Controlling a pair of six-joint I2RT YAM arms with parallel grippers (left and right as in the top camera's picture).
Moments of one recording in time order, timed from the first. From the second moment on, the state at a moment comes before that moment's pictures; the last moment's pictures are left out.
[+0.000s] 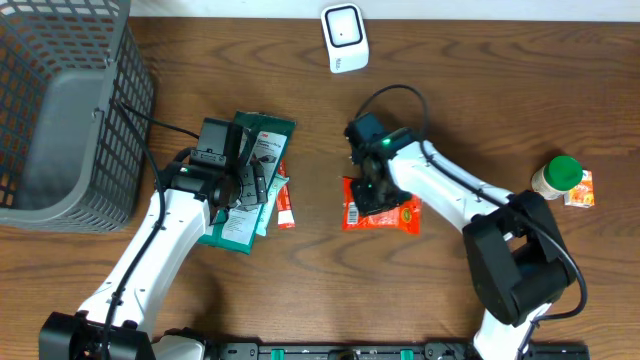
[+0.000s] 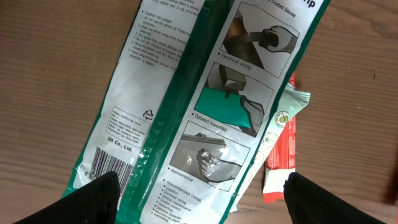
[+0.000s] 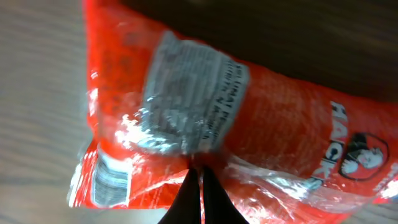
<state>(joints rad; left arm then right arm) -0.23 1.42 0.96 -0.76 -0.03 -0.36 0.53 1.93 1.28 -0.92 -0.06 0.28</state>
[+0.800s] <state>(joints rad) -0.23 1.42 0.96 -0.76 -0.03 -0.36 0.23 1.90 1.39 -1.08 -0.41 0.06</state>
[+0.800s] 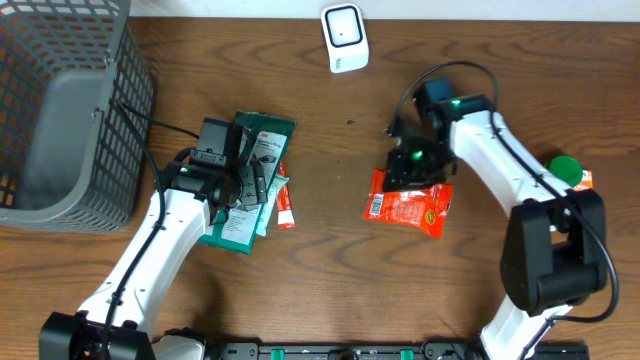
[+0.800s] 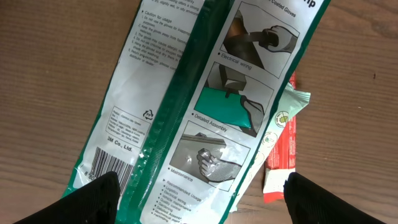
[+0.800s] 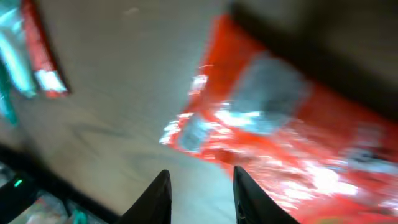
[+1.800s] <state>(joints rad) -0.23 1.42 0.96 -0.76 -0.03 -0.36 0.10 1.89 1.17 -1.04 -0.39 0.10</state>
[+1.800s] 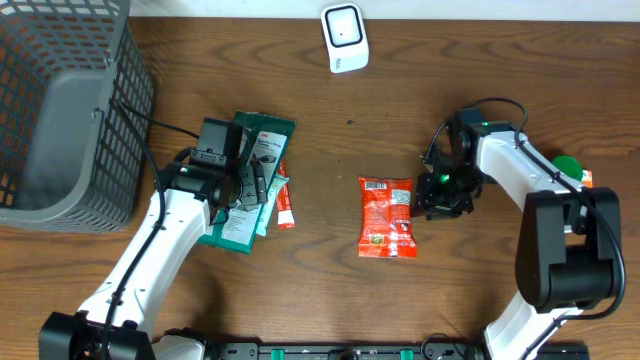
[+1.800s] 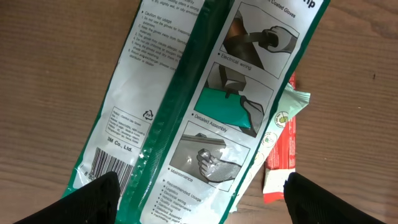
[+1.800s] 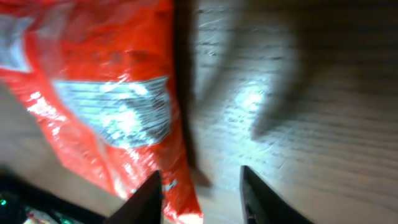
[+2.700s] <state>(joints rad) -0.23 1.42 0.96 -0.76 -0.03 -0.36 0.24 1.76 0.95 -0.63 -0.40 0.31</state>
